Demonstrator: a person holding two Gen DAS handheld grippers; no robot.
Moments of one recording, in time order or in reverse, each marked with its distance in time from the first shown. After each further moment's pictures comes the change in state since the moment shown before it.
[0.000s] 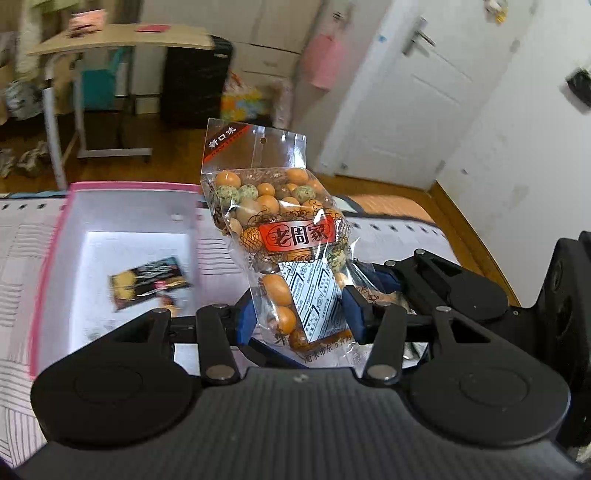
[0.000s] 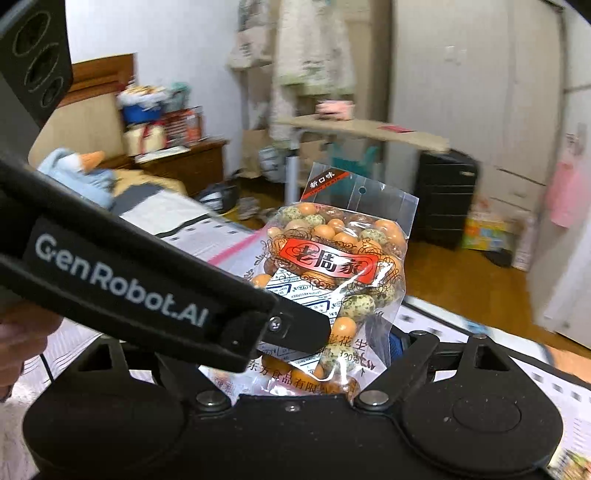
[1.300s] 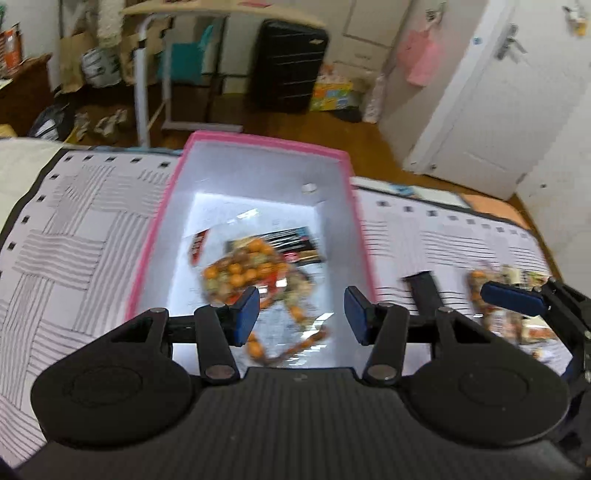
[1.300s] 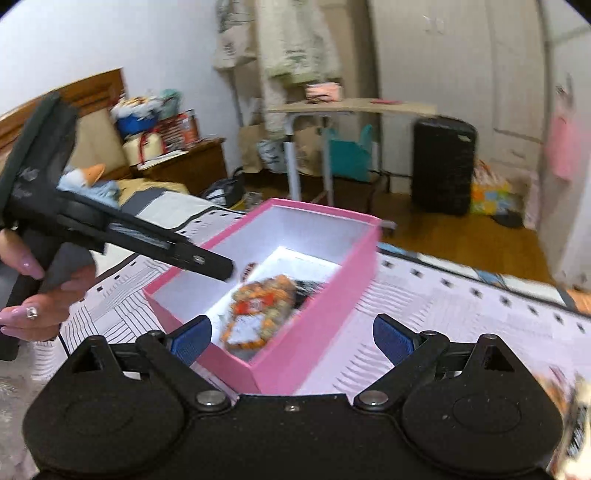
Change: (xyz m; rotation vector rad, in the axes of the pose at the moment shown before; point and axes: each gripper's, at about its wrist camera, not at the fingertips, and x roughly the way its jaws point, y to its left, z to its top) left arm 0.016 0.098 -0.033 -0.084 0.015 0.204; right arm -0.042 -0.029 -0.036 0.161 0.017 0.022
